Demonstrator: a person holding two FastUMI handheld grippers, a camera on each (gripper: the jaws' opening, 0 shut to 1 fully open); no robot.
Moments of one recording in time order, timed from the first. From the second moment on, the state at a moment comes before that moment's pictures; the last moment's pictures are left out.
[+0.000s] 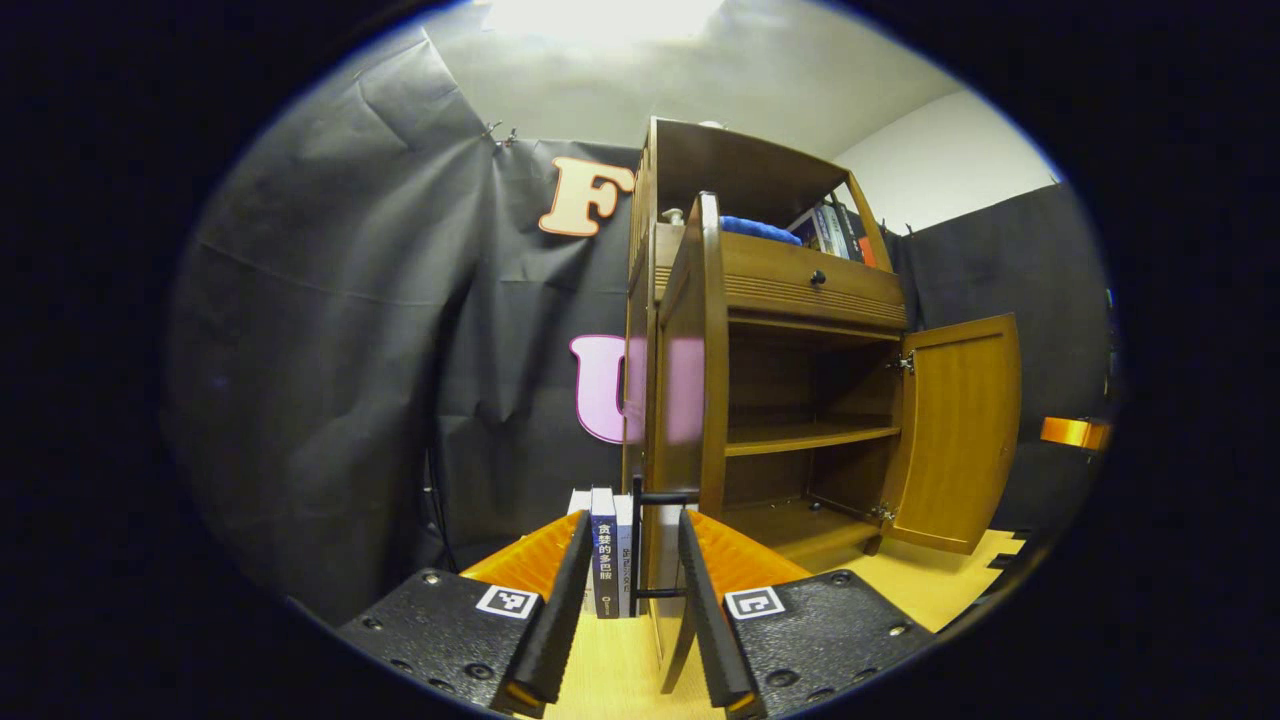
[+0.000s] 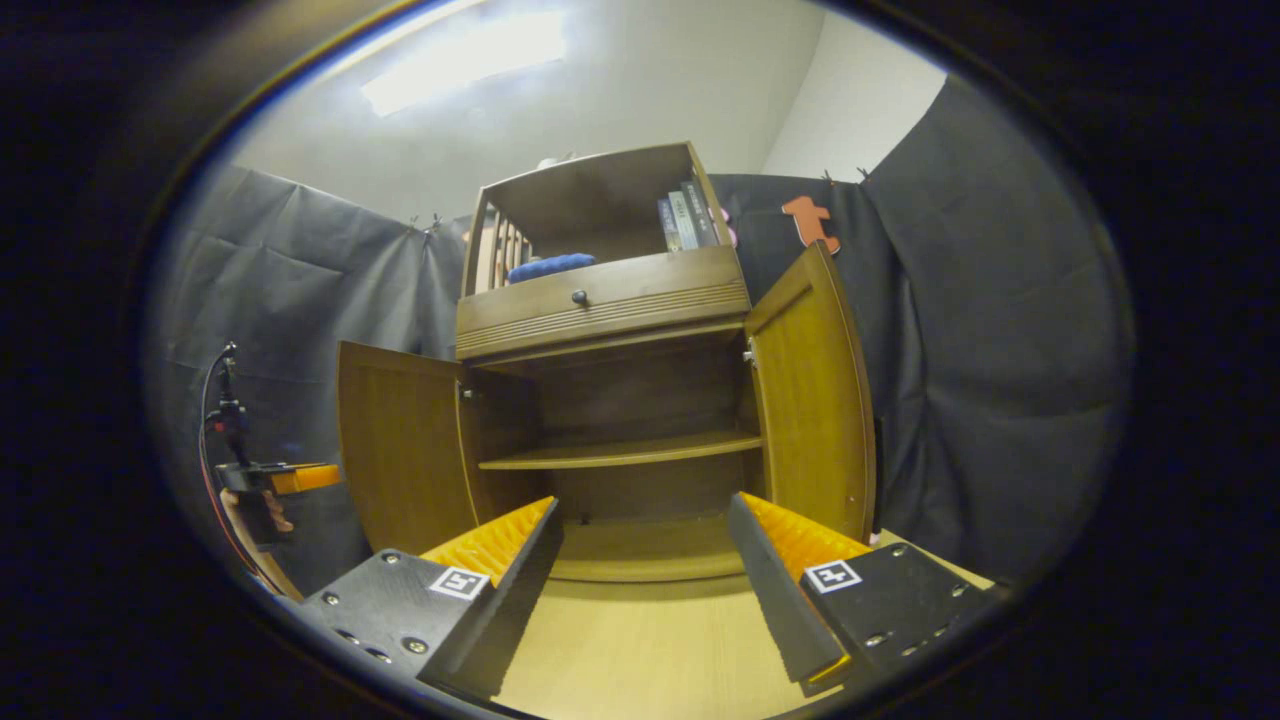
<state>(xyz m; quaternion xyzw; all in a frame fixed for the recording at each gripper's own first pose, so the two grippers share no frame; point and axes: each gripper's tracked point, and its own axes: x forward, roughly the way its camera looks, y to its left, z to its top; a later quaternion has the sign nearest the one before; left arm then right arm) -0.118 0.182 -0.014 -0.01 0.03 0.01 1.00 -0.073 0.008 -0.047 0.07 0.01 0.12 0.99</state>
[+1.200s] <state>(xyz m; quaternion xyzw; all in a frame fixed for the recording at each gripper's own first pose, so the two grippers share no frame) -0.054 0.010 0.051 -0.03 -0.03 -0.01 1.00 -0.039 -0.023 0.008 0.04 -0.03 0.09 0.99</state>
